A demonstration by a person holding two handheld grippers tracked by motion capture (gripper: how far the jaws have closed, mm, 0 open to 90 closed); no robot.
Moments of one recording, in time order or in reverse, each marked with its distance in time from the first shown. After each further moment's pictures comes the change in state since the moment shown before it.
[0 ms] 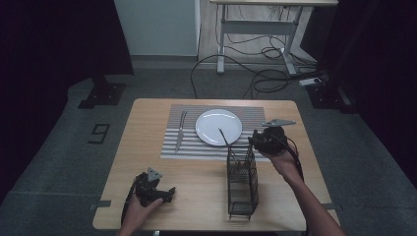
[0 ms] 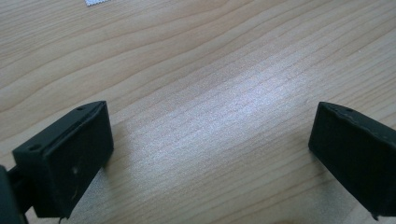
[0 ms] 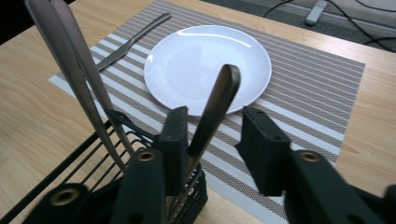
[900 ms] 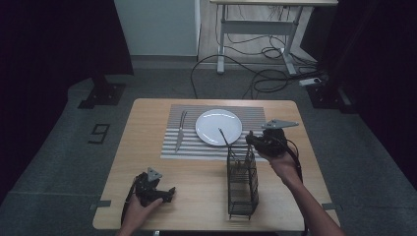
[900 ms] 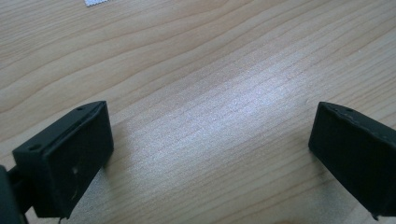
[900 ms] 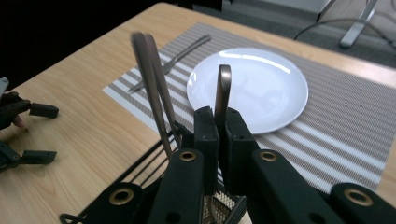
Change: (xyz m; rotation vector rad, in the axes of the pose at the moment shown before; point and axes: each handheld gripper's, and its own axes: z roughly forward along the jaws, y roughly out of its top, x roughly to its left) left arm 0.000 0.000 0.000 0.001 -0.003 0.004; right arm 0.020 0.008 -0.023 -0.084 0.118 -0.041
